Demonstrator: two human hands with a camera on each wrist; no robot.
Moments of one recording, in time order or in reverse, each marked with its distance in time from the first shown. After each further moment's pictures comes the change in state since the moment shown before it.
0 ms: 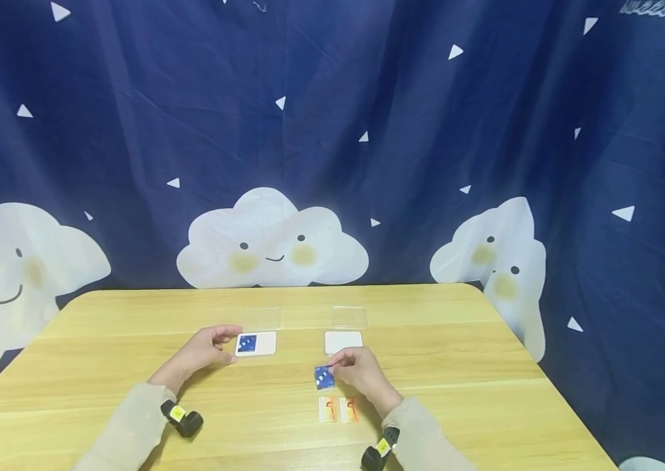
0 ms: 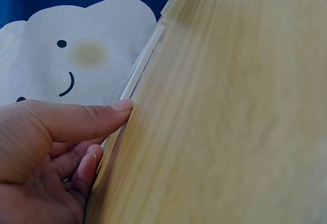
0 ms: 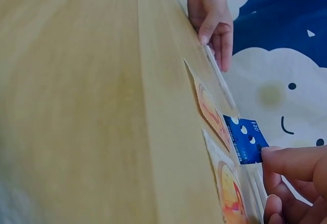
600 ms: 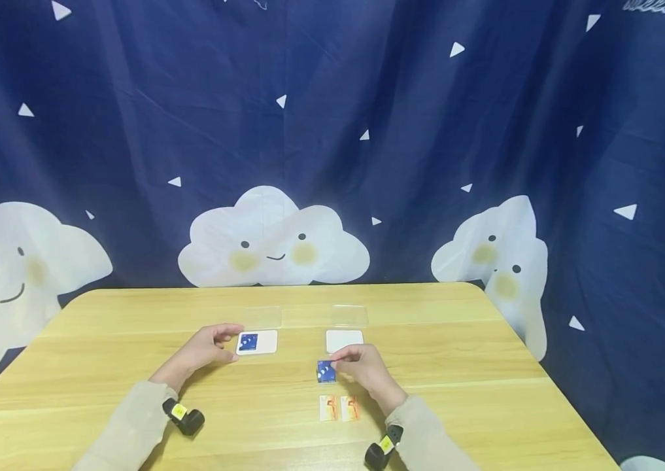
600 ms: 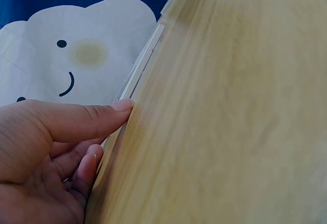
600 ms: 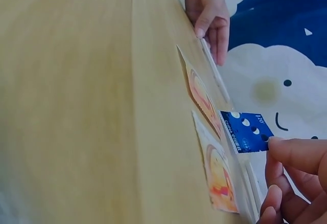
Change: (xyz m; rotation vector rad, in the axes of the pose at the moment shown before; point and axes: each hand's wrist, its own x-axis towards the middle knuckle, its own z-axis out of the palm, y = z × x) left_hand 0.001 0.000 -0.001 0.009 -0.004 0.007; right_hand -0.002 0.001 -0.007 0.127 -0.021 -0.108
